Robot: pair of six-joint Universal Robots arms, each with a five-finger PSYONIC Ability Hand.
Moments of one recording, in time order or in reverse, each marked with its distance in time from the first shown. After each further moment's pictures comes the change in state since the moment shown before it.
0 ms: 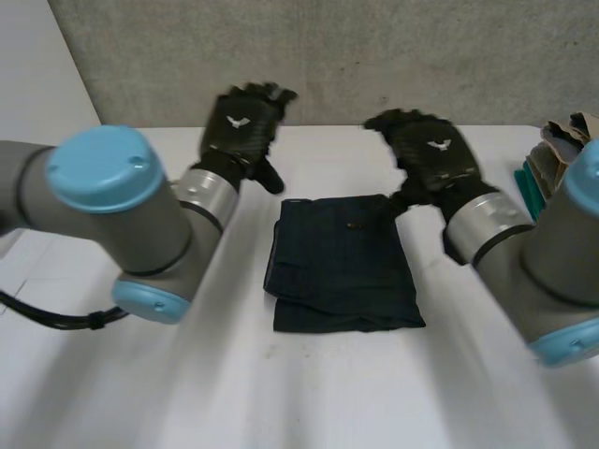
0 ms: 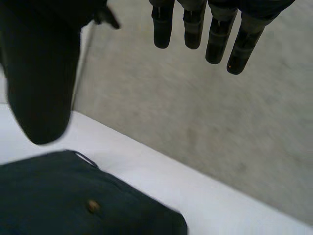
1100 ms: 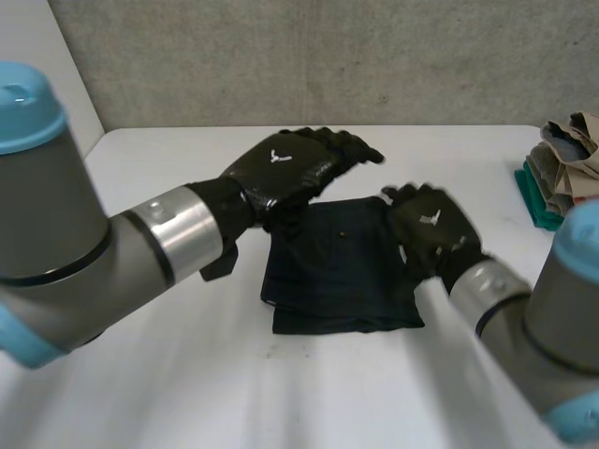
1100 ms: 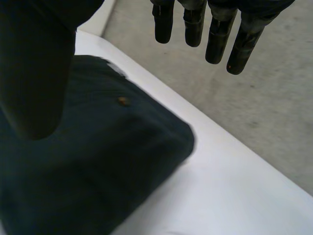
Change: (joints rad) left arm 0.040 0.299 -0.133 -0.396 0.543 -0.067; right arm 0.028 -0.040 0.259 -0.025 0.011 -0.311; left_hand 0.000 0.000 0.000 0.000 0.000; right_hand -0.053 -0.022 0.000 0.000 -0.004
